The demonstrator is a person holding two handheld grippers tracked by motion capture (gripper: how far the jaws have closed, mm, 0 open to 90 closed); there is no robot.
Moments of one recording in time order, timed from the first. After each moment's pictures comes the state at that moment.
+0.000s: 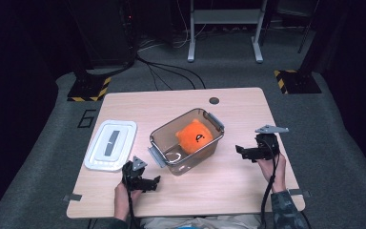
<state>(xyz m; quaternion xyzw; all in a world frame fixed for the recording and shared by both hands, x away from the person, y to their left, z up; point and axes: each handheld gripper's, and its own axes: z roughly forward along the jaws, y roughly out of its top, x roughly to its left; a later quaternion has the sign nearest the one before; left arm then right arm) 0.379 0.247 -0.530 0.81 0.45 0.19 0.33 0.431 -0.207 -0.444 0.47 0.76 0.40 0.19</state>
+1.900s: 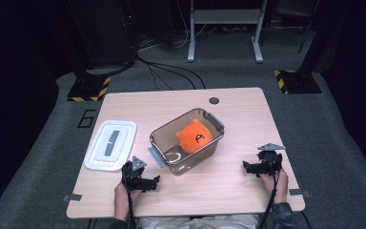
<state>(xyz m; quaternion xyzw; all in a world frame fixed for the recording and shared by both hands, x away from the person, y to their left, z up) 0.379 0.248 -0.530 0.81 0.45 0.19 0.33 0.425 -0.231 -0.527 0.52 0.76 0.32 0.21</state>
